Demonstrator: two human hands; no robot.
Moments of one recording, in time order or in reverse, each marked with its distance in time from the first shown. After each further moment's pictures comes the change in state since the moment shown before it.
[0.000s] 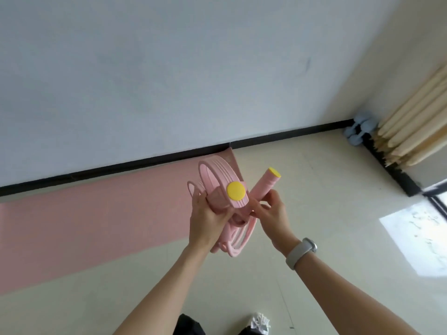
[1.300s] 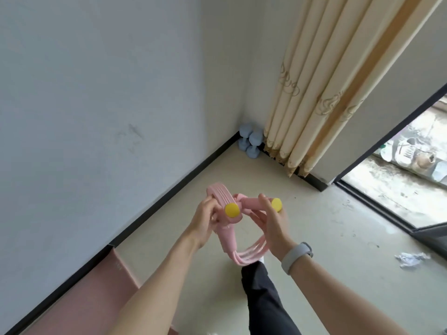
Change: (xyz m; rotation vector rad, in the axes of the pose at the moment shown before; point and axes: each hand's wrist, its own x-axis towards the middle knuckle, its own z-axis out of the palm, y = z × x) left_hand 0.364 0.444 0.535 -0.327 -0.973 -0.279; right_hand 0.467 -0.129 -0.506 0.586 0.579 0.229
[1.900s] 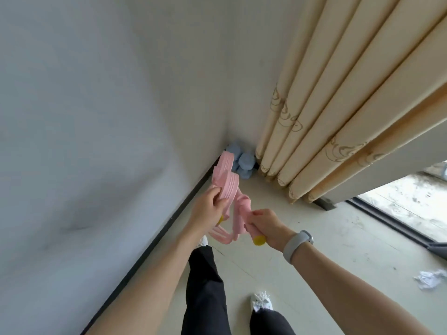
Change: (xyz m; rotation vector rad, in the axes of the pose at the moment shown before) left_hand 0.326 0.181 0.026 0.835 0.035 0.301; right_hand 0.344 -0.106 0.039 -0.527 -0.067 0.378
